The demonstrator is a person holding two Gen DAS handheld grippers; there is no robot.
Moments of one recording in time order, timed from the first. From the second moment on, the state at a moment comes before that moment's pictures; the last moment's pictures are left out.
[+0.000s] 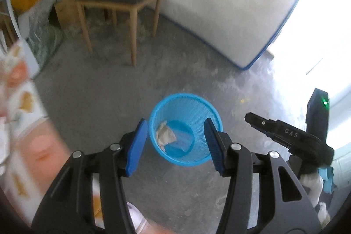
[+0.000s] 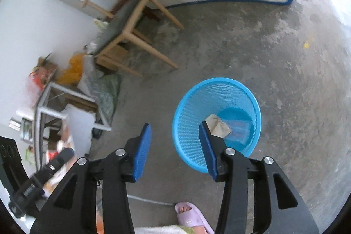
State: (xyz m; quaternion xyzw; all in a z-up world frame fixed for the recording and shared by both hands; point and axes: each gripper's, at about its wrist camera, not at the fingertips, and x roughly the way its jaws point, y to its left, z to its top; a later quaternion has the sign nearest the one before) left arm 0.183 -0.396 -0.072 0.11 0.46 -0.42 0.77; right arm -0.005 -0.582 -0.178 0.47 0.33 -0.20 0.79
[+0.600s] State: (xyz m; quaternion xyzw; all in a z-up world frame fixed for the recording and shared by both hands) left arm 0.049 -0.086 -0.022 0.09 0.34 -0.31 0.88; right arm 0.029 -0.381 -0.089 0.35 0.40 0.03 0.84
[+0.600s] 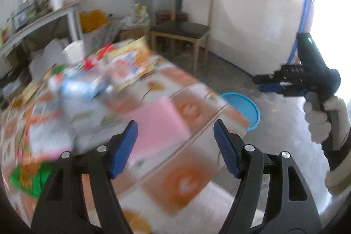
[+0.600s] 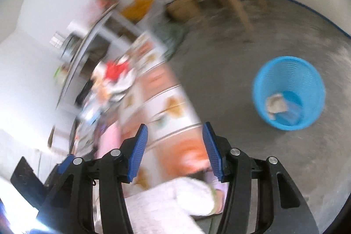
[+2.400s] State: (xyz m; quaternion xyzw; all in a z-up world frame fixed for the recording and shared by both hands) left arm 0.065 0.036 -0.089 -0.12 0.51 -0.31 0.79; right arm 0.075 -0.186 -0.124 0.30 0.55 0.30 0.72
